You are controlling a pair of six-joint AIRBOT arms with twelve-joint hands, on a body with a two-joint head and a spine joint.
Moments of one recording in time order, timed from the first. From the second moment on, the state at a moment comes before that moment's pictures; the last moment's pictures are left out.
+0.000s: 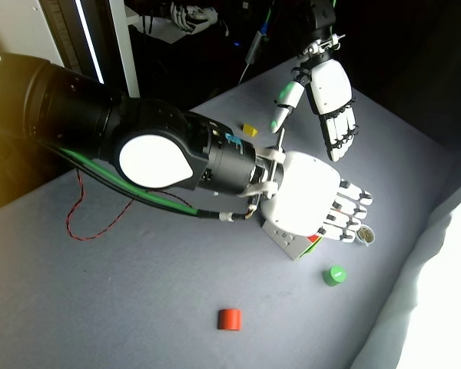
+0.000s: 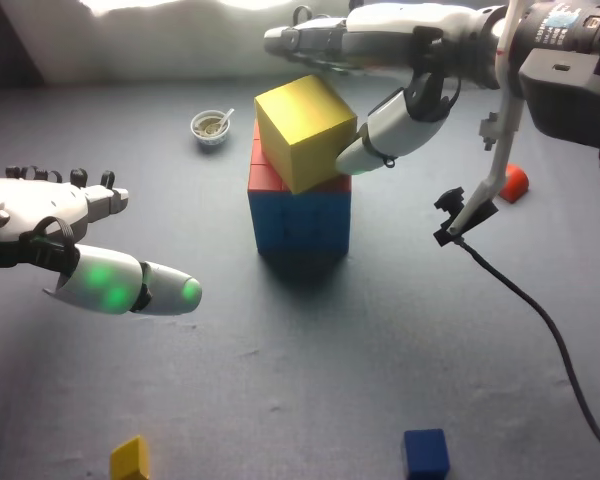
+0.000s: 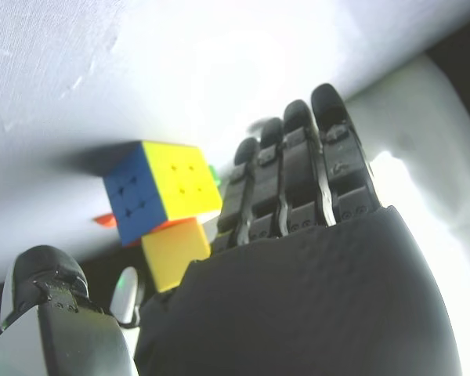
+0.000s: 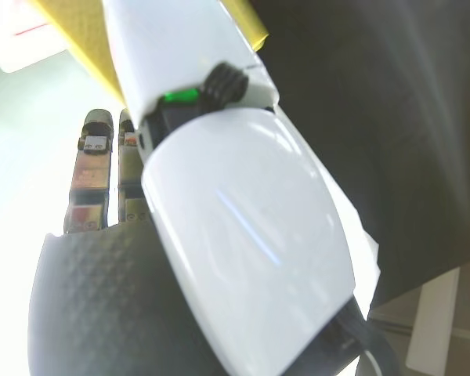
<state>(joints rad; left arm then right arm) 0.25 -0.80 0.79 -1.77 -0.58 2.46 -0.01 -1.31 1.36 -0.28 0.05 0.05</state>
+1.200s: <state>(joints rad) 0.22 -0.81 0.78 -1.79 -0.62 2.48 -0.04 -1.32 1.33 -0.69 0.16 0.15</state>
